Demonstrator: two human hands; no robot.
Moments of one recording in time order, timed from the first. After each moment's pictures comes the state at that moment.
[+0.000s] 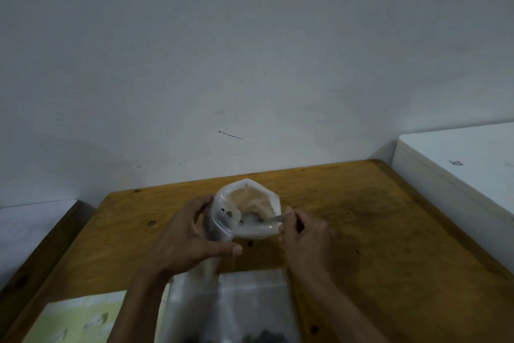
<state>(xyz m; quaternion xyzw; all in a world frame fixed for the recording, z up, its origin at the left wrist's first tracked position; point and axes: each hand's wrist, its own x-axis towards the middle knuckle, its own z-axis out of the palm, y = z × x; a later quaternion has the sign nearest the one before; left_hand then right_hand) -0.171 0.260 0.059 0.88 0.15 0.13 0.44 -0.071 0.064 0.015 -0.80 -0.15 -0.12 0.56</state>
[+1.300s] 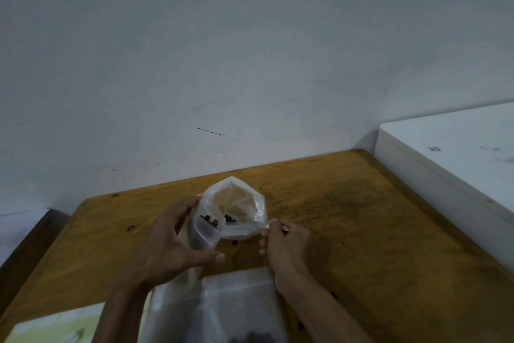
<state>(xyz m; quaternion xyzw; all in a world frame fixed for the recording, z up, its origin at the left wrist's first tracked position) -0.169 0.259 0.055 0.88 0.08 0.12 0.45 -0.077 0.079 0.016 -0.69 0.10 0.10 0.71</state>
